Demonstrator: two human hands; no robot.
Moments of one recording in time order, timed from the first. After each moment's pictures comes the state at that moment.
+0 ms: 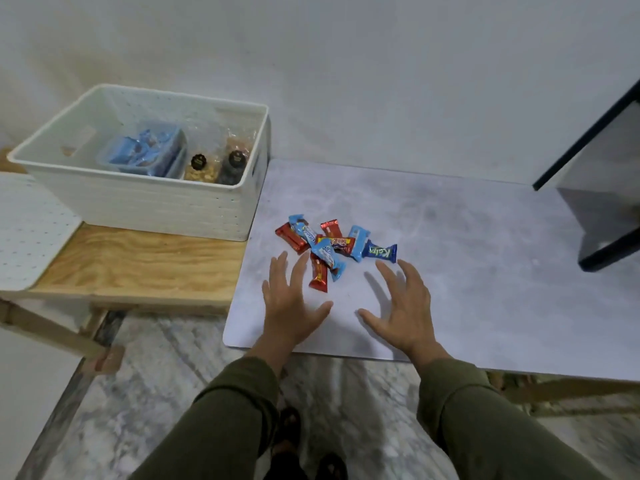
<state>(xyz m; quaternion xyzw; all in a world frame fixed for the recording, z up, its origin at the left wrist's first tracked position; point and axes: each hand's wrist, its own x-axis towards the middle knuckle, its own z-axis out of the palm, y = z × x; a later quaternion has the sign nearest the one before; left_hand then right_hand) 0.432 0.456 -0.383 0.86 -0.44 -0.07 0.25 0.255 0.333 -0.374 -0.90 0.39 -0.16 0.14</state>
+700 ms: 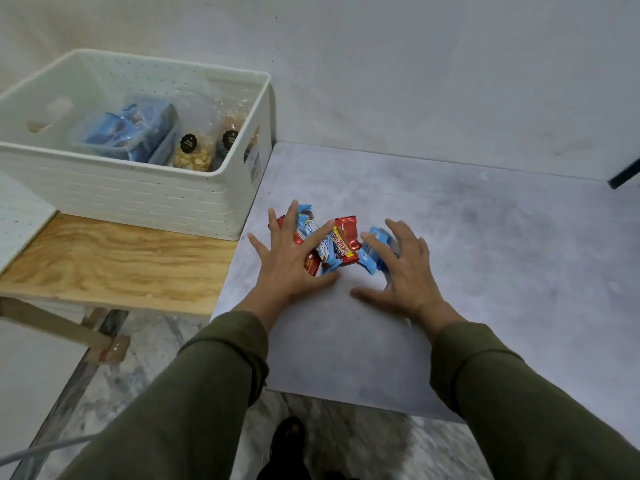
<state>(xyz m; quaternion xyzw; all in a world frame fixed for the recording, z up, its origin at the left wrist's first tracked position) 0.505 0.368 -0.408 0.86 -0.48 -0.07 0.13 0.325 0.231 -0.417 -0.95 0.26 -0.12 0.14</state>
